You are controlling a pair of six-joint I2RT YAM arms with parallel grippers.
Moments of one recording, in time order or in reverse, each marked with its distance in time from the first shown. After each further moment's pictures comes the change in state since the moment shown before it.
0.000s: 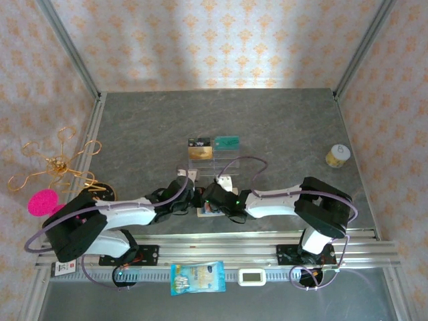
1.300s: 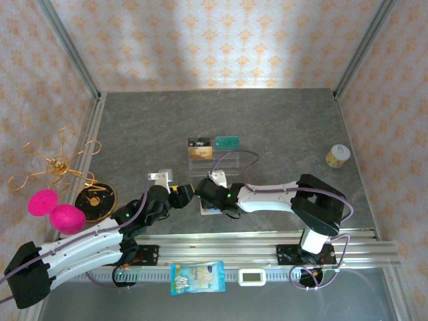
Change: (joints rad) left arm 0.000 -0.604 -0.127 -0.320 -0.264 -0.023; right arm 0.001 0.059 0.170 -0.208 0.031 -0.070
